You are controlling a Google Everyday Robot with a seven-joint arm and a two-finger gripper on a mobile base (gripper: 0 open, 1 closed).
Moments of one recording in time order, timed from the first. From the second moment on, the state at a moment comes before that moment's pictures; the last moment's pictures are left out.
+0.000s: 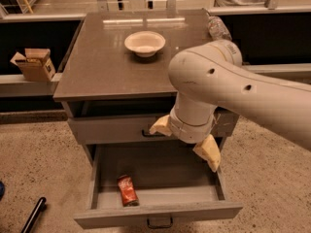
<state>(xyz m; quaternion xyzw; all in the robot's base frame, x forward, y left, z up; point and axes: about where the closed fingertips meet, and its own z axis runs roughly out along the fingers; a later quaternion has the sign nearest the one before) 0.438 -0.078 0.751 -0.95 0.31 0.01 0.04</state>
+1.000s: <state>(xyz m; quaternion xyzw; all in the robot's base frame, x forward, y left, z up) 0.441 -0.035 0.724 -0.98 0.17 -0.01 0.03</state>
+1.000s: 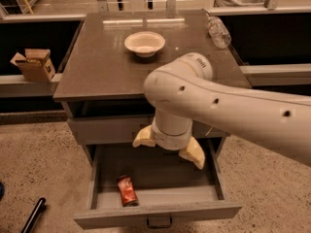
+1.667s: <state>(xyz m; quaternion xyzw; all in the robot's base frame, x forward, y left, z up) 0.456 -0.009 0.653 -0.99 0.16 0.01 0.04</state>
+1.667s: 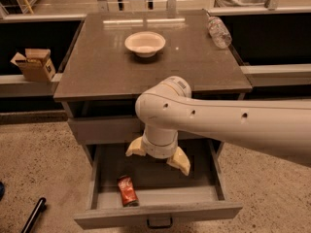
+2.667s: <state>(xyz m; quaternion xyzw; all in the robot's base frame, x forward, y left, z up) 0.475 0.053 0.559 -0.99 0.09 0.02 0.10</state>
